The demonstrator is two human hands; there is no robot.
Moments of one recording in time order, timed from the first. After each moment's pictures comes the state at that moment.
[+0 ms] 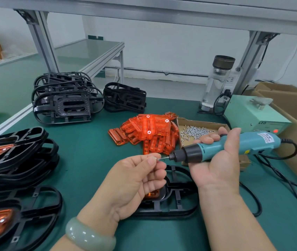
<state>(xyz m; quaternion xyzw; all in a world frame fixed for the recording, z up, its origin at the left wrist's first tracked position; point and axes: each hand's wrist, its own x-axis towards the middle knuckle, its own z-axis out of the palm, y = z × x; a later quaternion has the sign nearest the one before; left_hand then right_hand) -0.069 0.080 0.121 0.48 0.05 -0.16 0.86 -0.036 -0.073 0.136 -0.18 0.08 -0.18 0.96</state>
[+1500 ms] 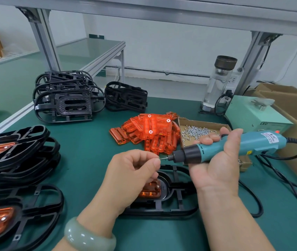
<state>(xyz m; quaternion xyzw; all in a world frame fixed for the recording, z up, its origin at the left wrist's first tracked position) -0.069 0.088 0.116 0.72 -0.04 0.02 0.69 -0.042 -0.064 0.138 -0.21 0.07 -0.21 0.95</state>
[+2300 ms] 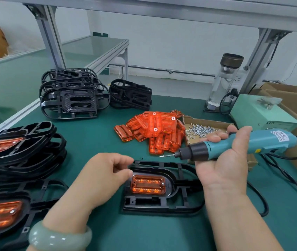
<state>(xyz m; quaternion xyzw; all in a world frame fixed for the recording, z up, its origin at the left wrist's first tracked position) -0.069 0.143 0.114 0.90 0.00 0.01 0.43 -0.042 -0.066 0.140 -0.21 0.07 -0.21 0.95</state>
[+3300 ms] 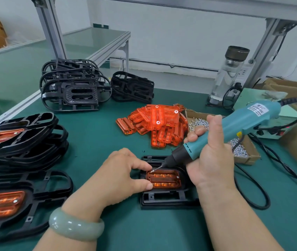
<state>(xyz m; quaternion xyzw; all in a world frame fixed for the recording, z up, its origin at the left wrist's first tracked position) -0.067 0.134 0.100 0.93 -0.11 -0.07 0.35 -0.044 -0.043 0.129 -0.37 0.04 -0.18 0.91</state>
